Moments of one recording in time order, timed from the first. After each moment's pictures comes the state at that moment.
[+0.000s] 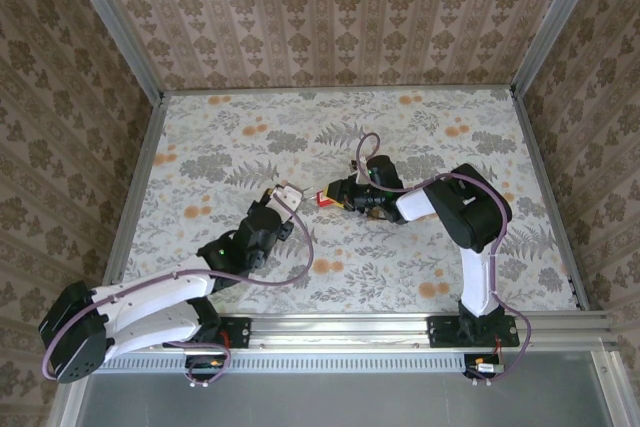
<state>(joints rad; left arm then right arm) -0.99 0.97 0.47 0.08 -0.62 0.16 0.48 2.01 0.87 0.61 -0.62 1.03</state>
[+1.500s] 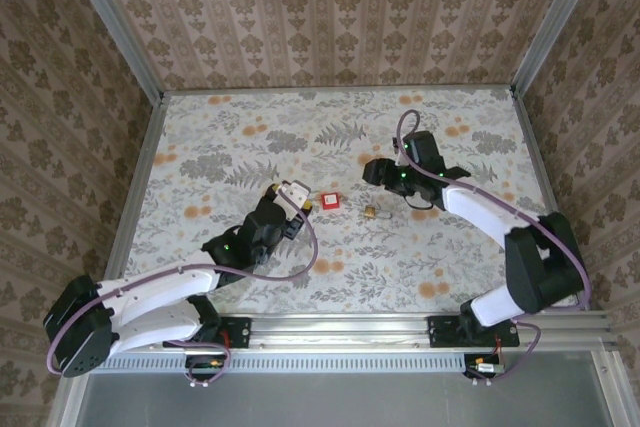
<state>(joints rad) -0.99 1.02 0.52 0.10 -0.51 0.09 0.34 1.46 0.92 -0.23 -0.30 0.62</state>
